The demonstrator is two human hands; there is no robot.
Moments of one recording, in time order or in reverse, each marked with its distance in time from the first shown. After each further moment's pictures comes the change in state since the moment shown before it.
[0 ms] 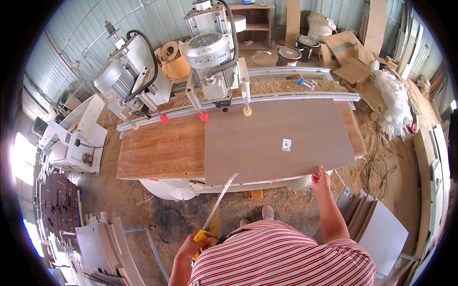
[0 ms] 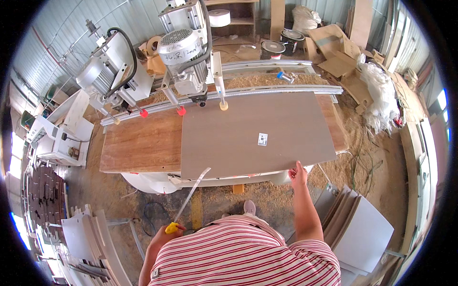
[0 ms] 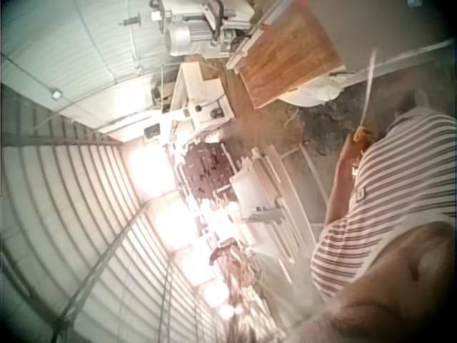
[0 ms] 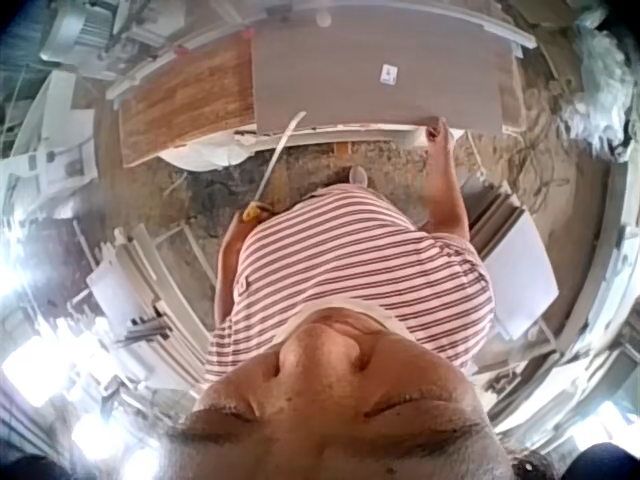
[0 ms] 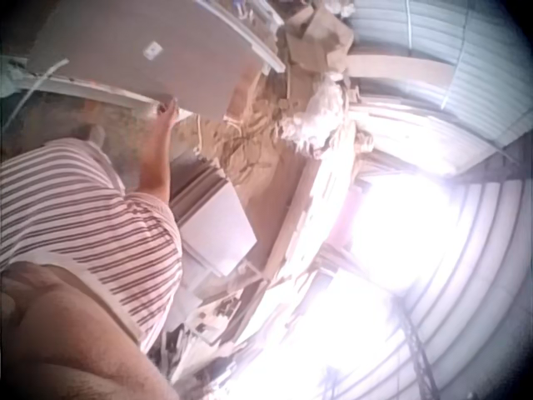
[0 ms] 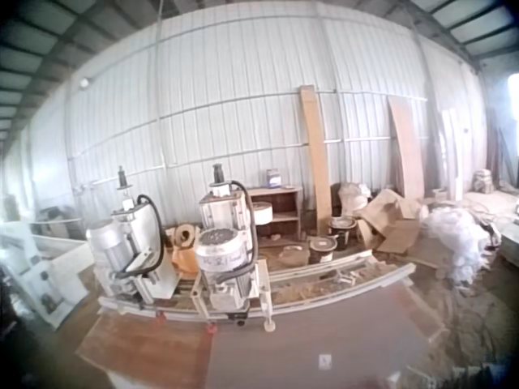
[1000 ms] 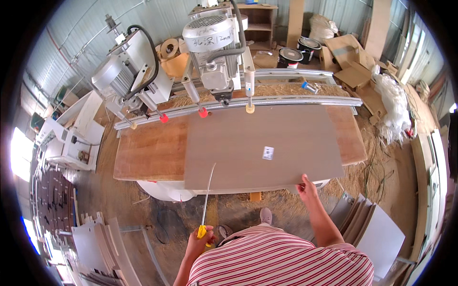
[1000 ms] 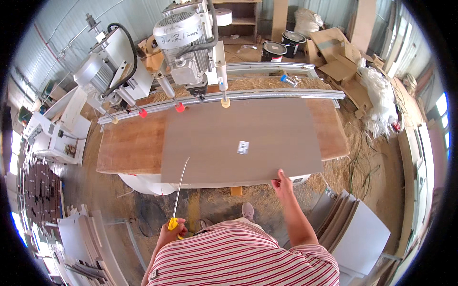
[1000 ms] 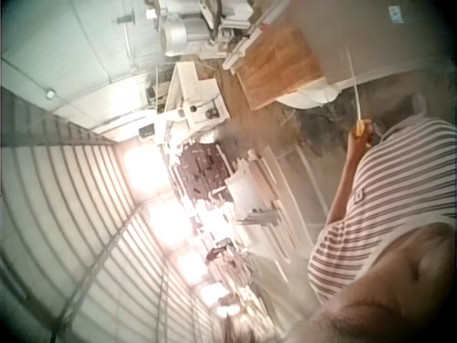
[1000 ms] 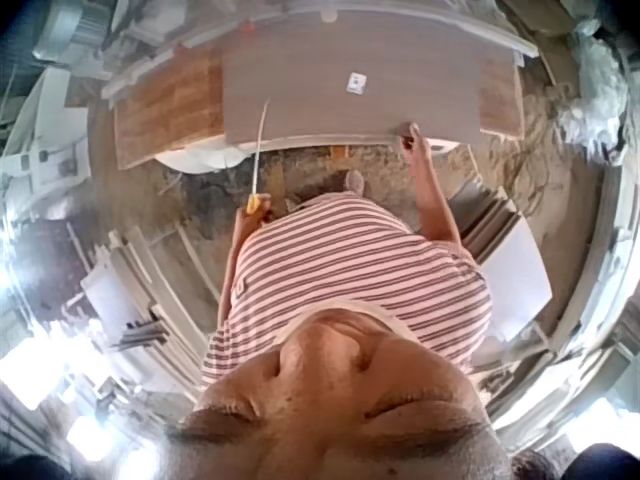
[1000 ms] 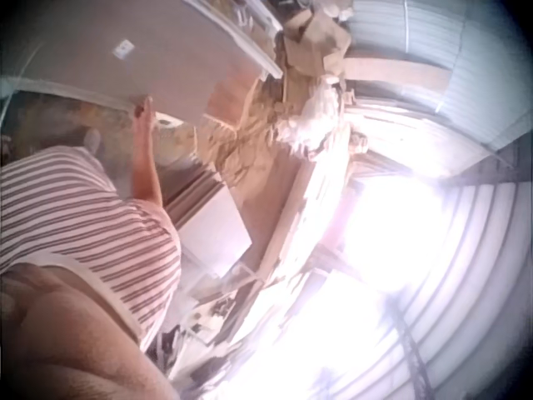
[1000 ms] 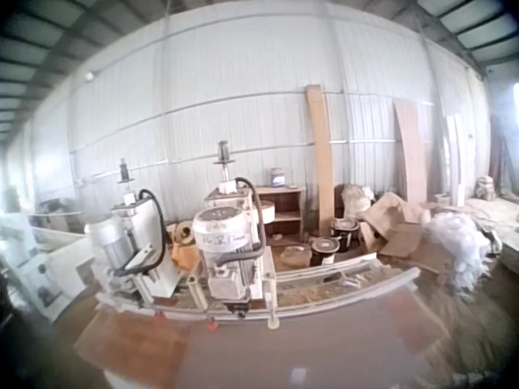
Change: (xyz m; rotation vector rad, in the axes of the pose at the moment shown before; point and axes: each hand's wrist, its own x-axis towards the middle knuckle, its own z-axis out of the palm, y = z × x) left_hand 0.045 -0.022 -0.006 -0.179 0.128 0.091; right_hand -0.046 0.052 0.054 -0.012 -0.067 0.137
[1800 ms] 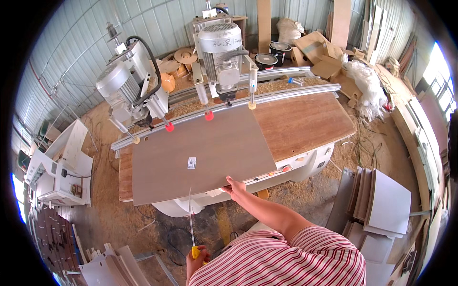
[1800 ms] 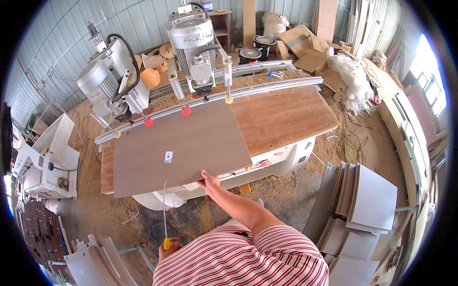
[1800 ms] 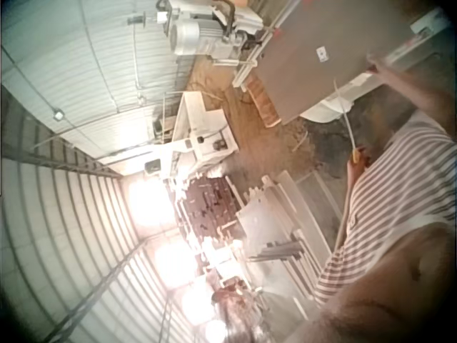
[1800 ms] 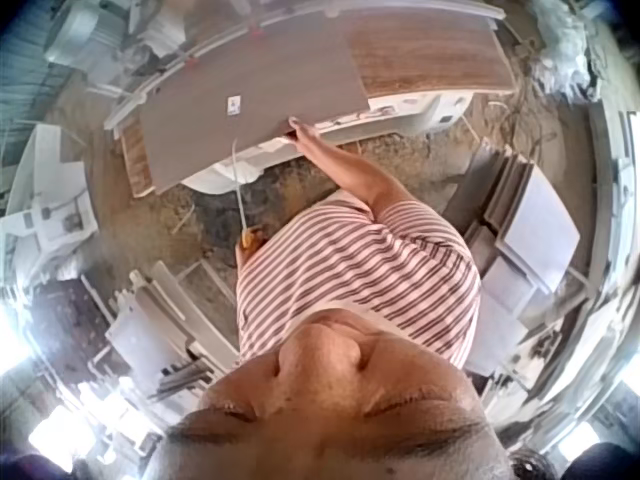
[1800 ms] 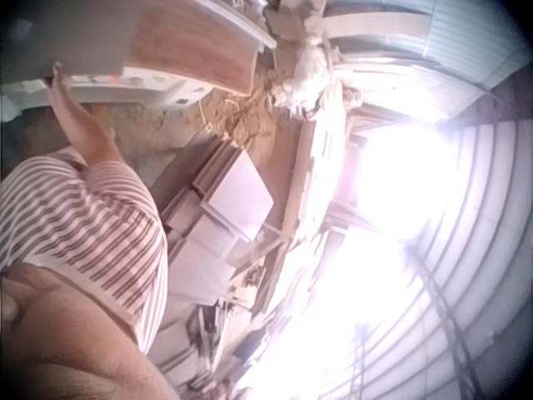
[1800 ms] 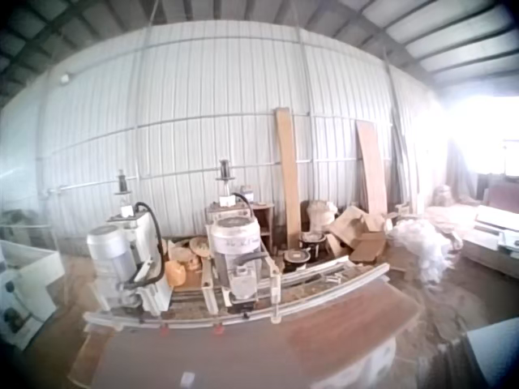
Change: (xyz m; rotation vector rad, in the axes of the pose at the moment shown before) left_hand -0.047 -0.031 -0.197 0.021 0.138 -0.064; right_hand -0.136 0.272 0.307 0.071 -0.130 0.224
